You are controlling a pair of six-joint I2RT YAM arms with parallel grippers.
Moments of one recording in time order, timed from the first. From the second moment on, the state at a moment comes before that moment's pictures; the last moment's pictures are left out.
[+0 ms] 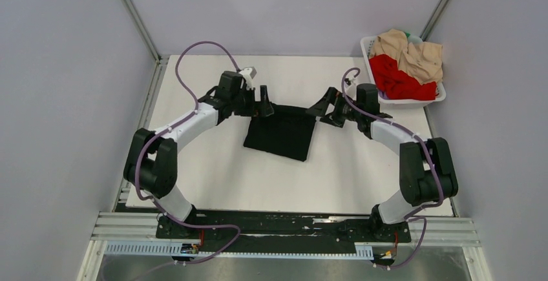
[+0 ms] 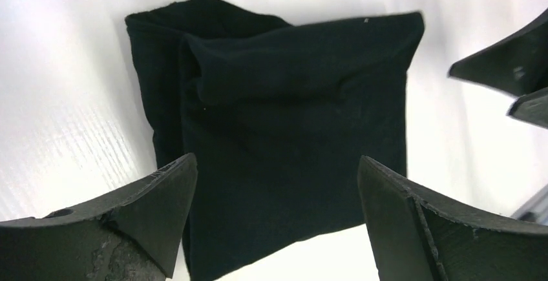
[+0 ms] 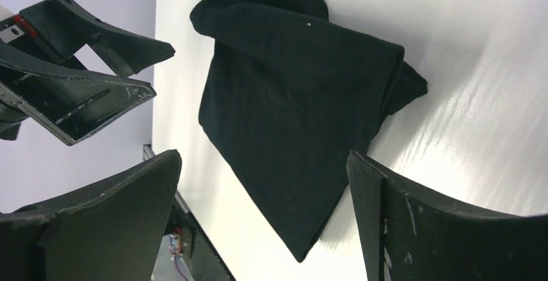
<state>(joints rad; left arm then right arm) -0.40 1.64 1.16 -0.20 0.27 -0.41 0.15 1.60 0.88 0.15 -0.69 0.69</state>
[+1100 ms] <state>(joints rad) -0.41 2.03 1.51 -0.29 0.12 -0.20 0.21 1.88 1.11 0.11 -0.60 0.46</state>
